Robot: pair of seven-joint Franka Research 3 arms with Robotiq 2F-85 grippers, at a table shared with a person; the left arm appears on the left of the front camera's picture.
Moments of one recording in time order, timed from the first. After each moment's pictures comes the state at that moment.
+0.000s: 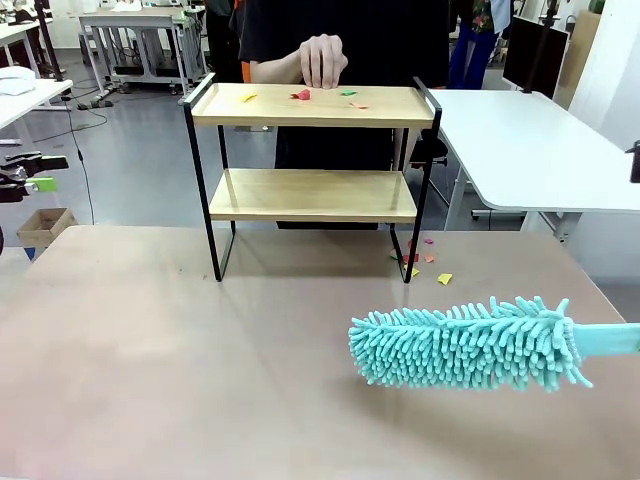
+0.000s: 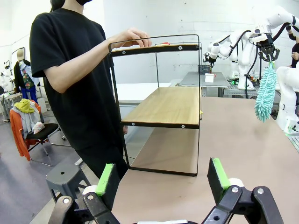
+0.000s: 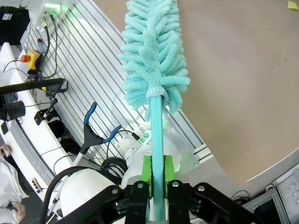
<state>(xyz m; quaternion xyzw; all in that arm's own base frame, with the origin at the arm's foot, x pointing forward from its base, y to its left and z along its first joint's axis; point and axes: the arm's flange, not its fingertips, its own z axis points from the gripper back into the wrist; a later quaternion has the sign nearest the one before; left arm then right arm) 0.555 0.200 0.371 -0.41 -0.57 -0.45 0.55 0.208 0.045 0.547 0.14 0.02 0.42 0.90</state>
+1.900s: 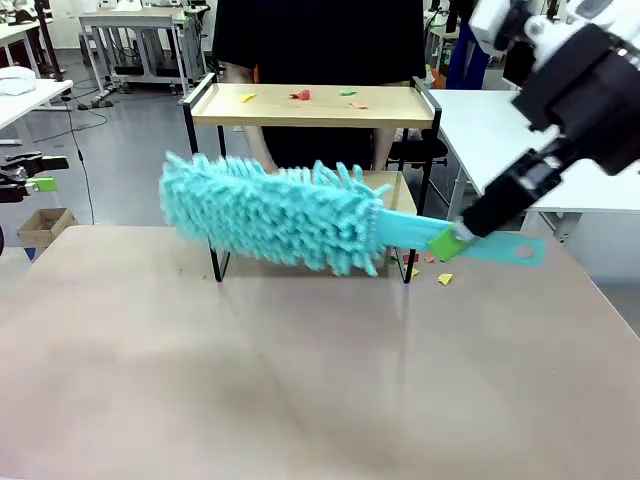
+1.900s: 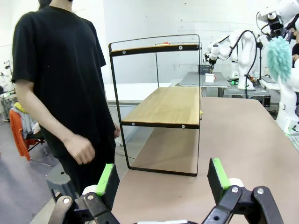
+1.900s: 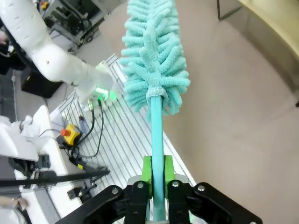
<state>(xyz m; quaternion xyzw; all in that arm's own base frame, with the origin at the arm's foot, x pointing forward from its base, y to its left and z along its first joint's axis) 0.555 0.200 0.370 -0.41 -0.57 -0.45 0.55 0.208 0.206 0.612 0.26 -0.16 0.41 0.86</state>
